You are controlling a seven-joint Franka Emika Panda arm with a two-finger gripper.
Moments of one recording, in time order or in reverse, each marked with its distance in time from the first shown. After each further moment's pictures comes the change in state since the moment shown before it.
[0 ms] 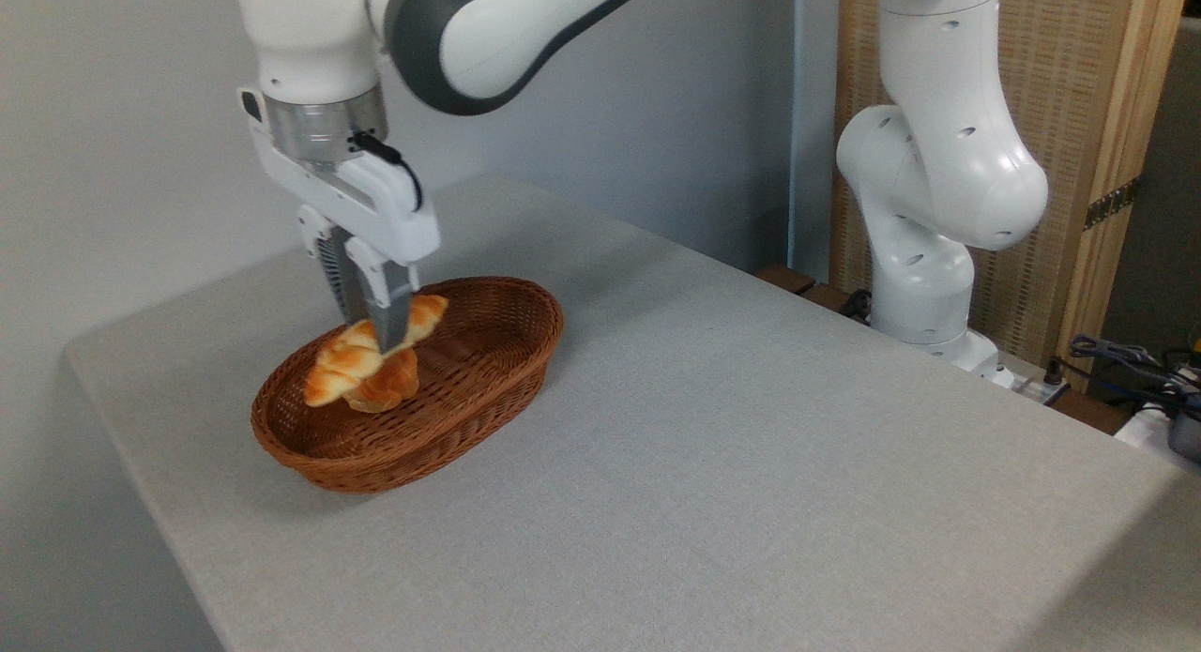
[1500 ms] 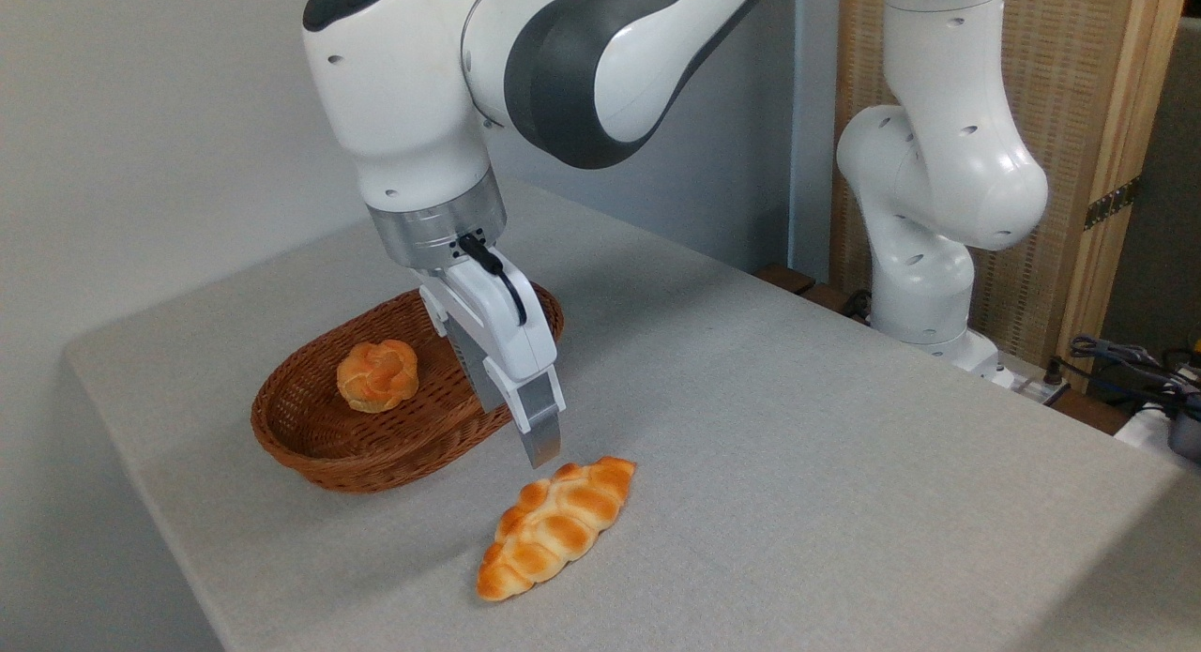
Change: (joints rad) arm -0.004 -0.022 0.219 -0.093 0.092 -0.113 0.452
